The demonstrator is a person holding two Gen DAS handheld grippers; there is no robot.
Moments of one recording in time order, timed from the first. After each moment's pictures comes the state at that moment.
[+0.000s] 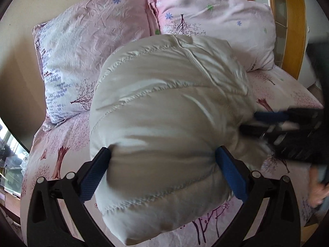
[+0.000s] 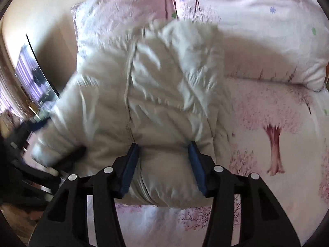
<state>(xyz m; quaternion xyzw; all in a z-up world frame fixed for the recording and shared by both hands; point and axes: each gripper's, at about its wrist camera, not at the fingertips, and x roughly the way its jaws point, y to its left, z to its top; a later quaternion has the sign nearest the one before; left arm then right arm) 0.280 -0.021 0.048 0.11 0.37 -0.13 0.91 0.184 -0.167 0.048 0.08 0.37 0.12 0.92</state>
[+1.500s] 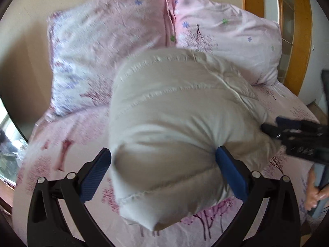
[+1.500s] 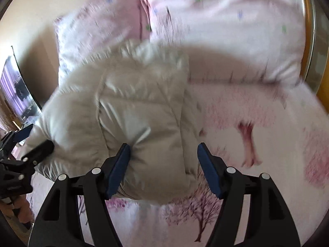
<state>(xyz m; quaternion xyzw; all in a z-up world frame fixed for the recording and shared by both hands) 0.276 0.012 0.058 0.06 0.37 -0.13 0.92 0.176 -0.187 0.033 0.09 0.37 0.04 0.92</state>
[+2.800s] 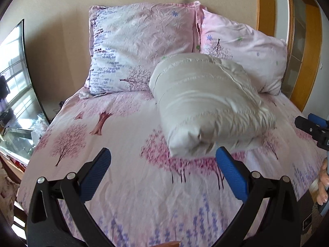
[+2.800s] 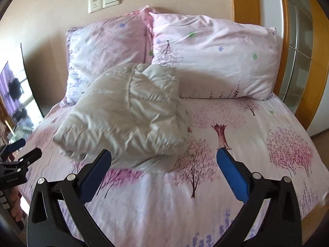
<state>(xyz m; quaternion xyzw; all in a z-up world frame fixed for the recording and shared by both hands) 0.173 0.090 0.084 0.01 0.35 -0.07 0.93 0.060 -0.156 0.080 0.03 0.29 -0.02 0.96</state>
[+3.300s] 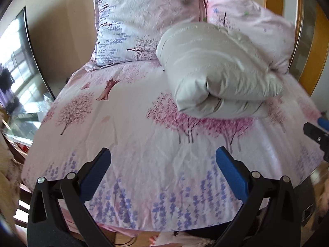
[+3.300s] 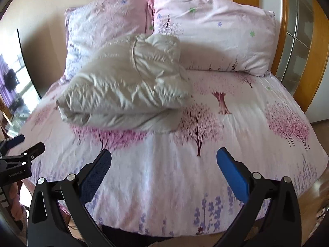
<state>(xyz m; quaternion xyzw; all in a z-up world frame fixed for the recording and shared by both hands) 0.150 0.089 0.059 0.04 0.43 -0.04 0.90 0.032 -0.138 0.049 0.03 0.36 -0.03 0.93</state>
